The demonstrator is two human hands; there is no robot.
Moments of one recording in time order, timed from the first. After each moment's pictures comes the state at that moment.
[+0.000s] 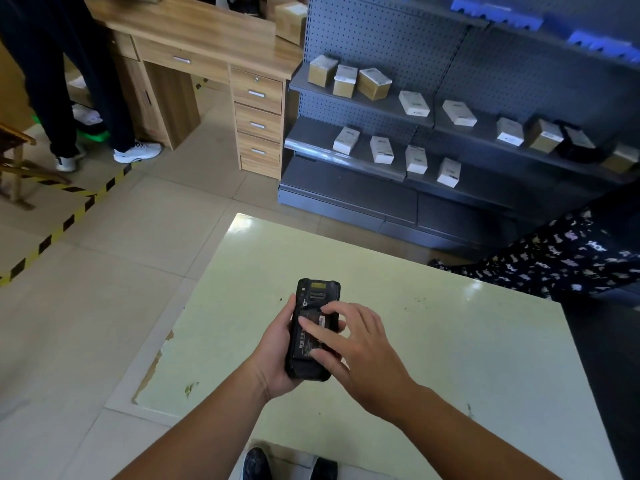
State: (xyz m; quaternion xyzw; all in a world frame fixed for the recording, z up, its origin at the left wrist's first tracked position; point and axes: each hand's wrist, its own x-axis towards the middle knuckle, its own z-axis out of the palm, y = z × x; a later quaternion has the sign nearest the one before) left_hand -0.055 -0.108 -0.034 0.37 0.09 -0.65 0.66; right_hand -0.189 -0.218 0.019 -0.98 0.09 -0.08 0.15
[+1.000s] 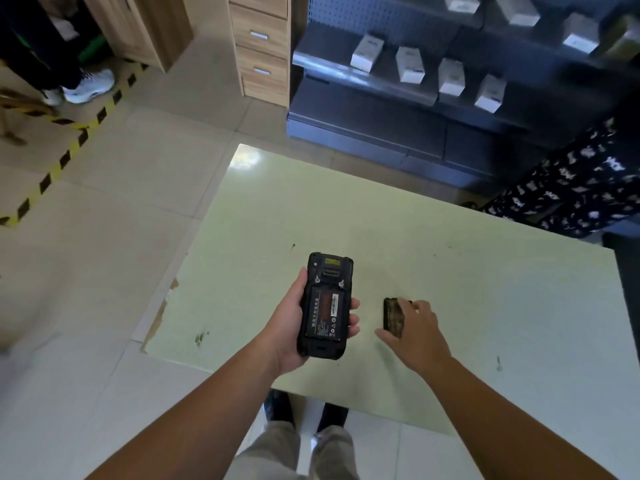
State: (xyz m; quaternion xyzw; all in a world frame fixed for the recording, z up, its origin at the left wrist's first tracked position) left_hand -0.068 -0.101 -0.084 0.34 0.12 -0.65 0.67; right_hand -0.235 -0.267 -0.122 -0.84 0.46 0.19 0.23
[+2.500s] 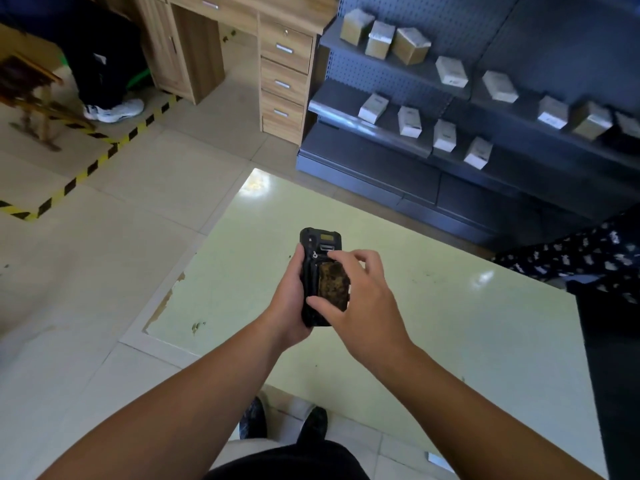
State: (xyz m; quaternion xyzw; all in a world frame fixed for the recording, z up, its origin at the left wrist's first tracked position) left_hand -0.077 -0.118 -0.021 0.45 0.10 -0.54 0.71; right_hand -0.181 -0.194 0.044 -0.91 0.25 -0.10 0.32
